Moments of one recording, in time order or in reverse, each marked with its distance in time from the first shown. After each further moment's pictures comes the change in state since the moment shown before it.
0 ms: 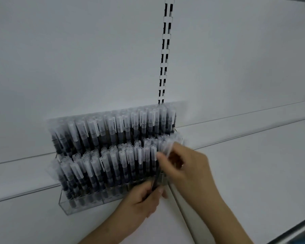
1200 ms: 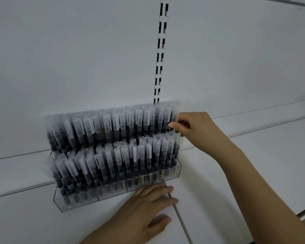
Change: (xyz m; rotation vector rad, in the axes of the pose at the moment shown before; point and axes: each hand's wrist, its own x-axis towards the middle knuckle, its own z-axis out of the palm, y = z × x) left_hand -0.001 -0.020 0.009 1.039 -0.215 0.324; right_hand 0.089 0.042 -0.044 -0.307 -0.291 0.029
